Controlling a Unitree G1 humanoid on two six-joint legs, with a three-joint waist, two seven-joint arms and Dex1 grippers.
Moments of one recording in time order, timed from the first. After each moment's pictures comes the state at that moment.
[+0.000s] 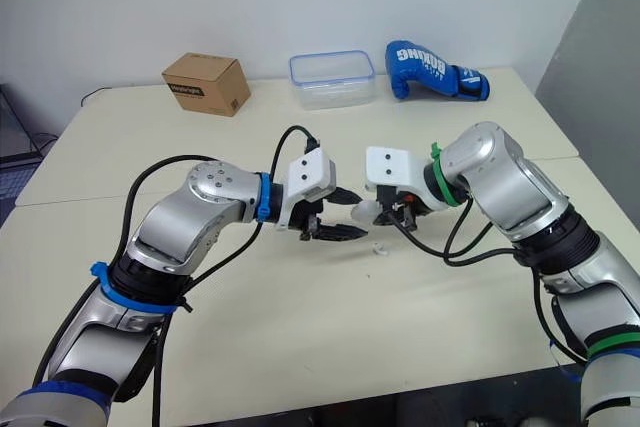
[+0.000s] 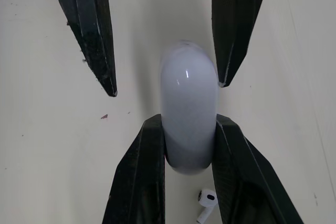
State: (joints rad) left arm -0.81 0.56 -0.34 -0.11 -0.27 0.65 -1.08; right arm -1.05 -0.74 0.54 -0.08 0.09 0.71 1.29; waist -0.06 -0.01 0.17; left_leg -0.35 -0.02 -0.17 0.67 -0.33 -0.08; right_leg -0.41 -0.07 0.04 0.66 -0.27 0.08
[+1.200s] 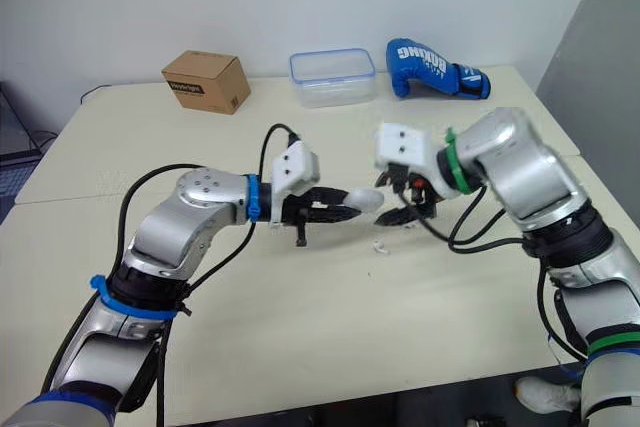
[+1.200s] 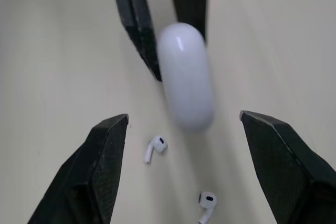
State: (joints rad) left arm -0.70 0.53 -0.16 -0.07 -0.35 0.58 -1.05; right arm -1.05 -0.75 0.35 -0.06 0.20 0.82 1.32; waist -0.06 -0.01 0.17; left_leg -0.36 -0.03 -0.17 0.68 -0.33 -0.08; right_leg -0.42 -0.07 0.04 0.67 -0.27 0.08
